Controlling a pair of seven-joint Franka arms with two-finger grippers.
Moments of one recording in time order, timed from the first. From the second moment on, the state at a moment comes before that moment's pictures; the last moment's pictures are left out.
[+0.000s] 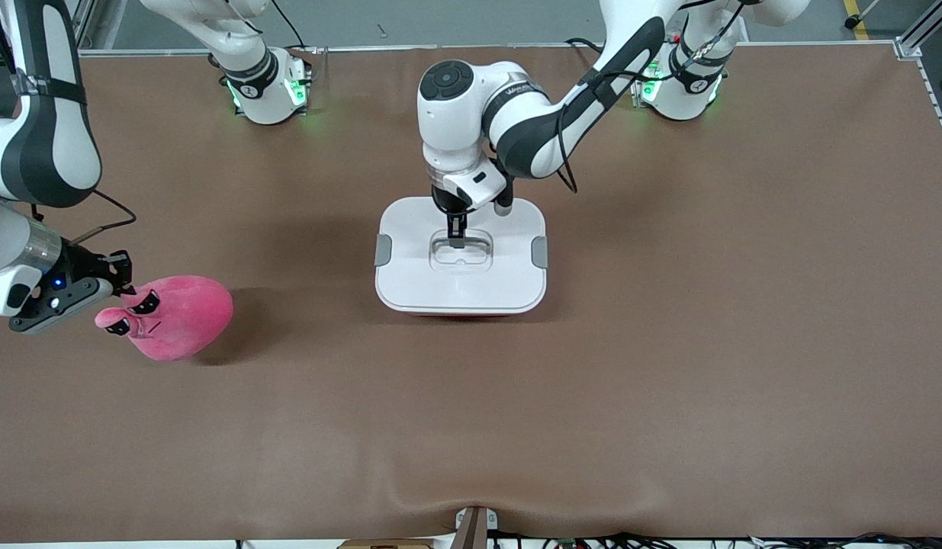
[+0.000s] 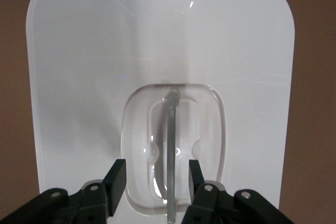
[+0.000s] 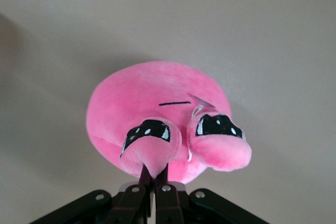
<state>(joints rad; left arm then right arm) -0.59 0.56 -0.41 -1.54 0.40 2.14 -2.68 -0.07 0.19 -0.04 -1.81 0.03 1.98 -0.71</state>
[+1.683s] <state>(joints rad) -0.59 0.57 -0.40 -1.53 0.40 2.15 -2.68 0.15 0.04 -0.03 -1.77 0.04 1.84 -1.00</state>
